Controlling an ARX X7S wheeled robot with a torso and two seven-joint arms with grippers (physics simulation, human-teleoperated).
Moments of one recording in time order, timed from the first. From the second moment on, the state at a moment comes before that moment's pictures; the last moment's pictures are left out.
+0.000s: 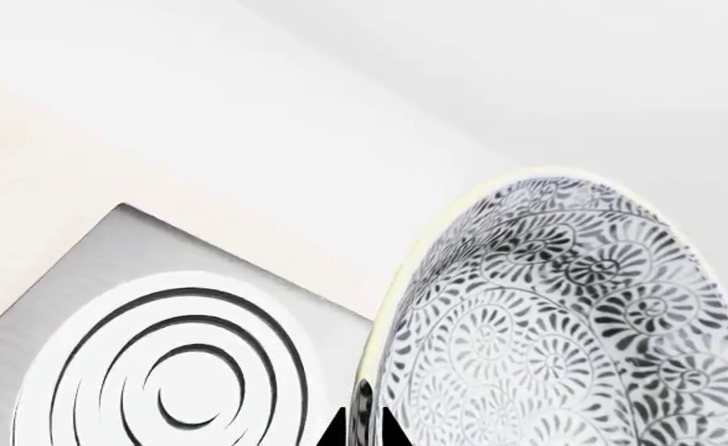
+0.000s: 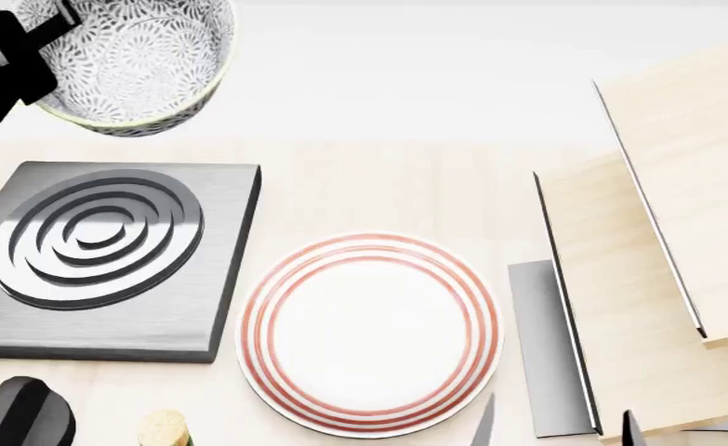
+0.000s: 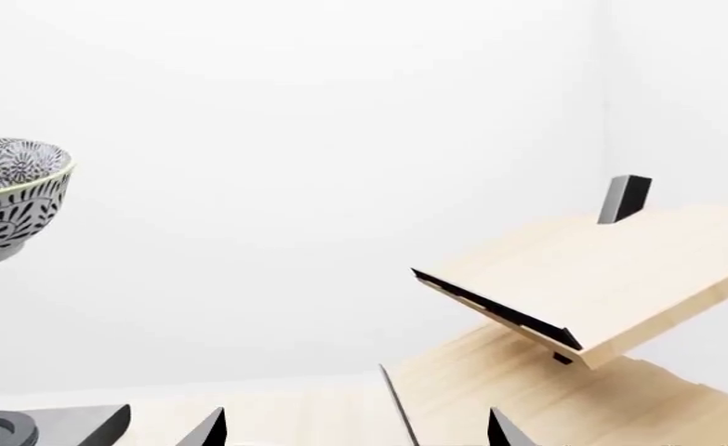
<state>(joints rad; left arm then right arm) -1.60 -0.02 -0.70 -0.87 0.31 -1.05 0.02 -0.12 0.36 -0.30 -0.30 0.16 -0.28 0.49</state>
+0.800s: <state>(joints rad) -1.57 0.00 -0.13 -1.30 -0.15 -0.81 -0.05 -0.12 0.36 -0.30 -0.27 0.18 -0.30 0.49</state>
